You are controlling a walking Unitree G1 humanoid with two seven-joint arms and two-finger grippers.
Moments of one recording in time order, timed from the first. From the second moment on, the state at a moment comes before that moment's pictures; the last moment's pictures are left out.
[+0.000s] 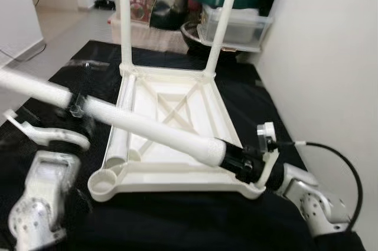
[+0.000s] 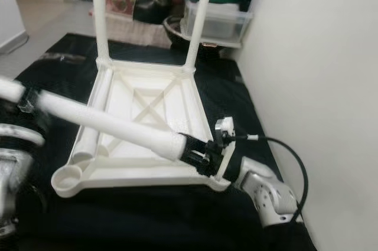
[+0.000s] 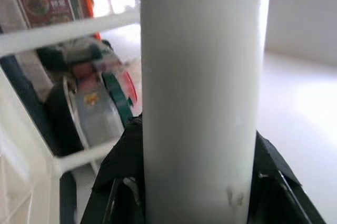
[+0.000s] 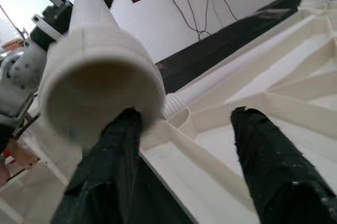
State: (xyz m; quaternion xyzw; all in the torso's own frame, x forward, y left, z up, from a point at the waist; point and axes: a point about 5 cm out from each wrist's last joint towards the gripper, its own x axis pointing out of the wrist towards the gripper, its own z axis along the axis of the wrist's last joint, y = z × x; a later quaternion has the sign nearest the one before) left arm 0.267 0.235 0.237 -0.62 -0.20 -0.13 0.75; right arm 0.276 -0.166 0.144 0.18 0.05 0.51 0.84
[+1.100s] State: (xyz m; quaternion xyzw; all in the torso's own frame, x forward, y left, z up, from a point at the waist) left arm 0.326 0.199 0.320 -0.30 -0.09 -0.38 0.87; right arm 0.330 -0.162 0.229 0.02 0.03 0.51 0.86
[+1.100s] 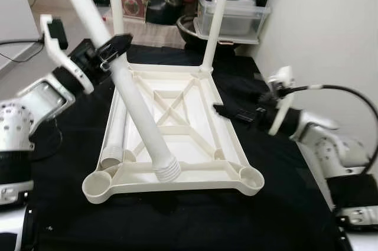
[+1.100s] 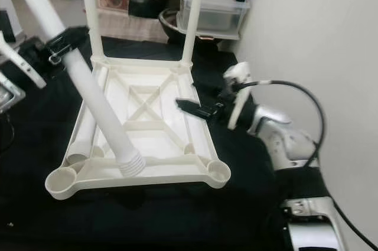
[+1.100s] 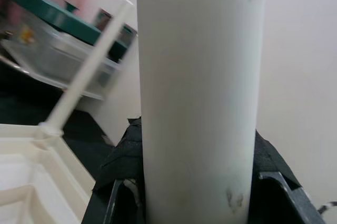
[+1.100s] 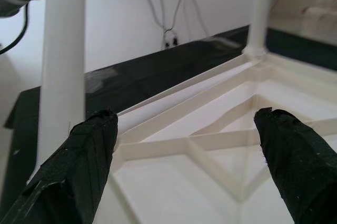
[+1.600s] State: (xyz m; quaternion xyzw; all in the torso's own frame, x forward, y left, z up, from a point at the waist) left arm 0.335 0.164 0.310 -0.29 -0.05 -0.48 0.83; right arm 0.327 -0.090 0.206 0.06 0.13 0.54 0.83
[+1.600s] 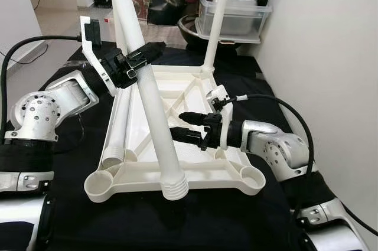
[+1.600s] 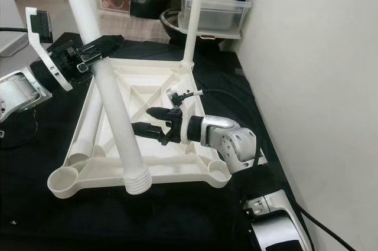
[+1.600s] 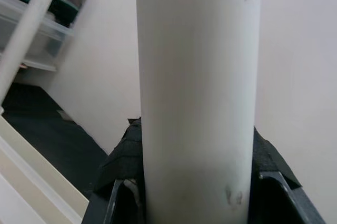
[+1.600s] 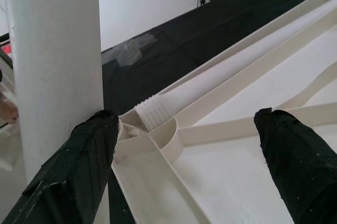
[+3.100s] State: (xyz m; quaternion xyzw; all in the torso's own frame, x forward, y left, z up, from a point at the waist) left arm 0.359 0.139 0.295 -0.21 -0.02 -0.55 0.81; right arm 0.301 -0.046 0.217 0.17 0.10 0.57 0.79
